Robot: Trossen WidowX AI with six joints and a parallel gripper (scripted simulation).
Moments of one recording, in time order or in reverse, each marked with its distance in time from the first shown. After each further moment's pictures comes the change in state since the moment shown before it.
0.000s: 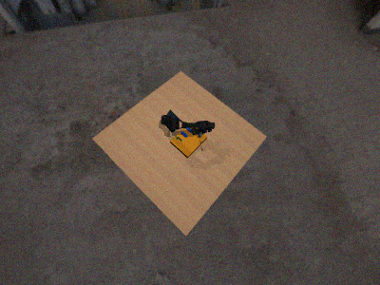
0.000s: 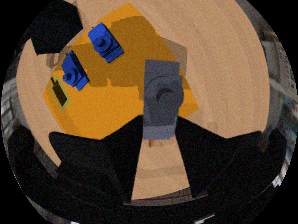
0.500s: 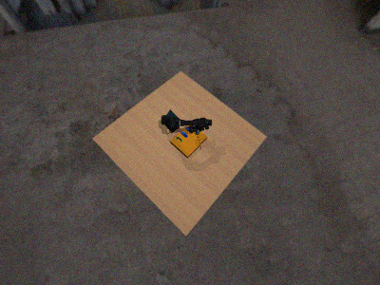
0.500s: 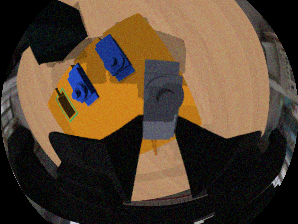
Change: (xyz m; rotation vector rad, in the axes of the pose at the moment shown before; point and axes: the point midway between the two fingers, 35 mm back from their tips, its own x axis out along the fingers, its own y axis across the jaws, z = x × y) arm -0.001 0.017 0.031 -0.007 -0.004 0.000
